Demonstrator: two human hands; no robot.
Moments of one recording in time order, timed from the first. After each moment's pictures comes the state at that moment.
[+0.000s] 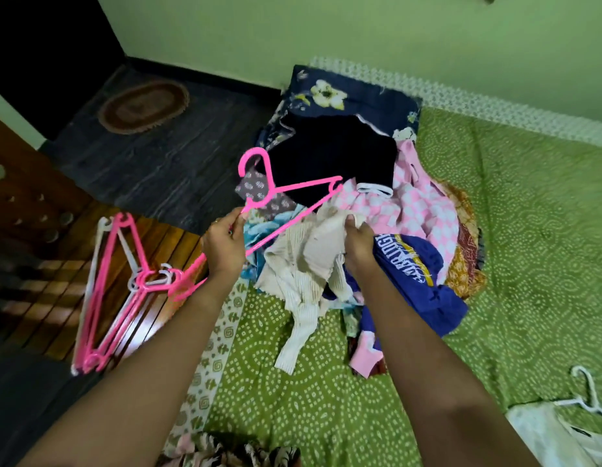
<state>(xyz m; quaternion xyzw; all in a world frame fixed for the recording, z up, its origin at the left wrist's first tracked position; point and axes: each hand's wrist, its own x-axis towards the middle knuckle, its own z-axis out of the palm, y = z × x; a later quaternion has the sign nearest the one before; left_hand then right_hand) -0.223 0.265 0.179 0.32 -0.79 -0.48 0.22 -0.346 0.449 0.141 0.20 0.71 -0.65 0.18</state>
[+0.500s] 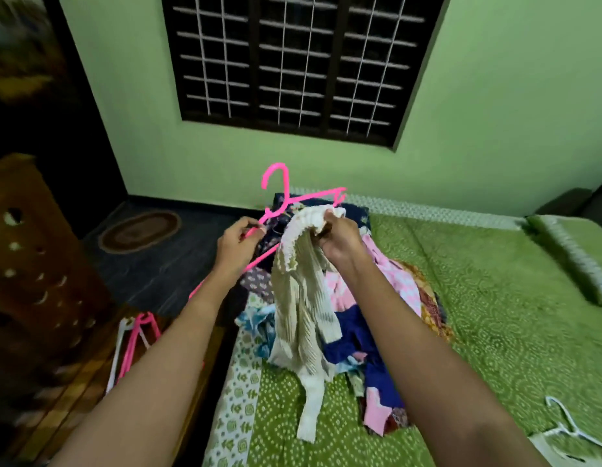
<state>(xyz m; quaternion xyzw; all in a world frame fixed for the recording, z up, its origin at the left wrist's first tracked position) -0.172 0.218 0.370 0.14 -0.77 -0.58 0.22 -0.256 0.374 0.395 0.09 0.52 -0.85 0.10</state>
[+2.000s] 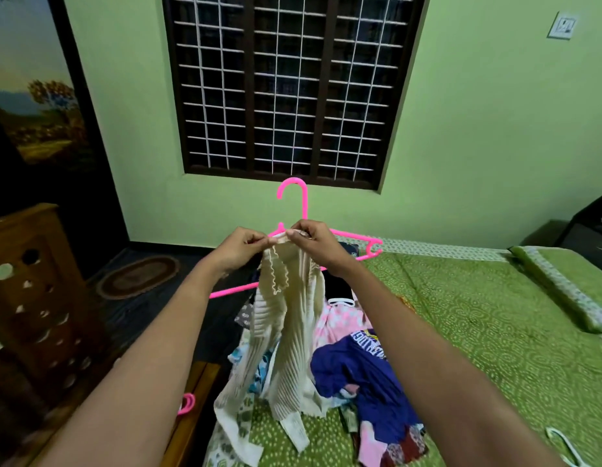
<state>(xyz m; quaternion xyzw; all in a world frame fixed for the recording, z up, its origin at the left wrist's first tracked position) -0.148 0.238 0.454 -0.01 -0.84 -0.54 0.06 -0.201 0.413 0.462 -0.33 0.79 -0.52 0.01</state>
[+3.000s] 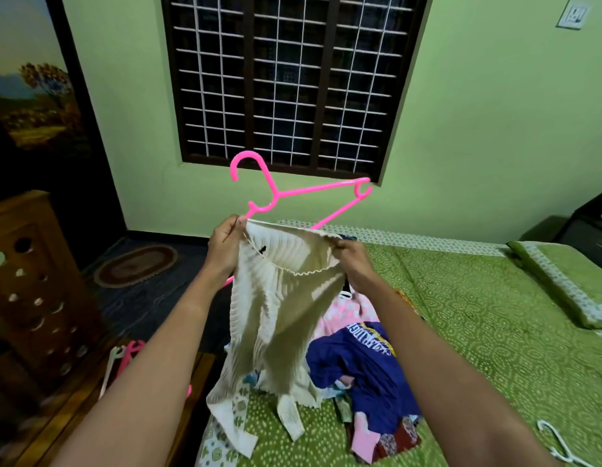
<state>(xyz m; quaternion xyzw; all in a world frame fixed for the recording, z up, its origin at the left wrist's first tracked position) -0.153 0.243 0.421 0.04 -0.73 -0.61 0.29 -0.224 0.463 0.415 -0.08 0.80 -0.59 0.04</state>
